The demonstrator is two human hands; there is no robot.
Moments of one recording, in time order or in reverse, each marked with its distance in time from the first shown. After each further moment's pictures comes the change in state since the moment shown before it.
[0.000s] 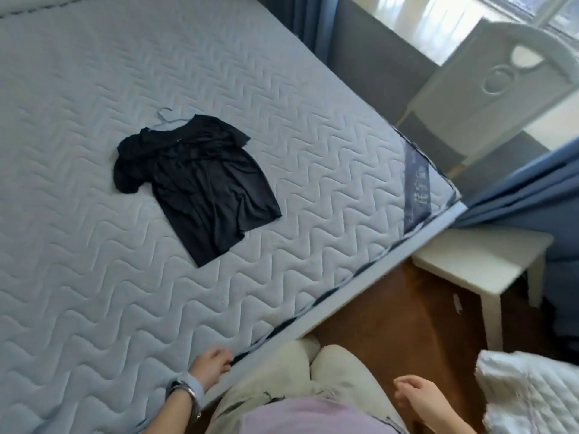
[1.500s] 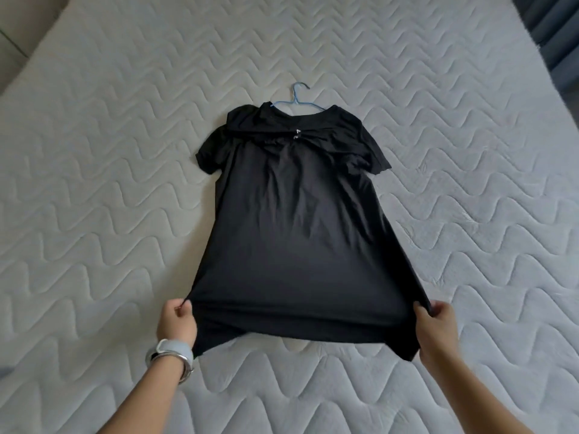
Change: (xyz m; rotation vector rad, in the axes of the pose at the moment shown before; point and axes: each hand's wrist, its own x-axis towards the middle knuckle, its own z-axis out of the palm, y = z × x) left_hand 0.192 0.124 -0.060 -0.264 0.948 0.007; right_hand 0.227 -0.422 0.103 0.071 0.137 -0.532
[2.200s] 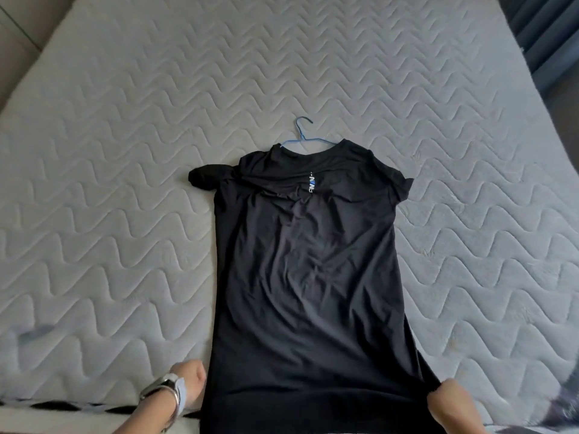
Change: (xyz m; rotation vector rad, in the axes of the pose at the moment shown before) left_hand -0.054 -0.114 -0.065 0.849 -0.593 0.135; right_hand -0.087 0.109 -0.081 -1.007 -0.308 0.201
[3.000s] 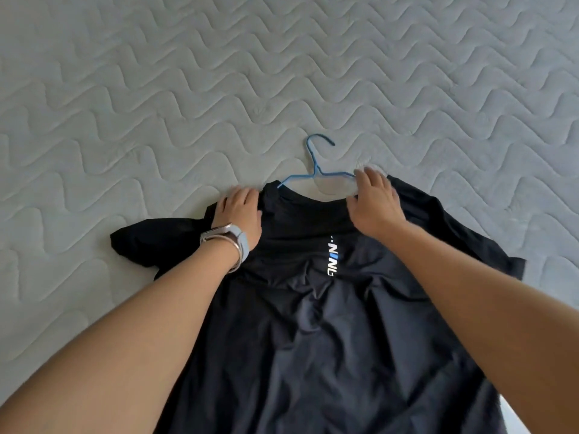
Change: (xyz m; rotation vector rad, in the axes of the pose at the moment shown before) left_hand 0.293 0.284 -0.235 0.110 0.708 0.452; right_hand 0.164 -0.464 -0.174 -0.051 0.462 -0.905
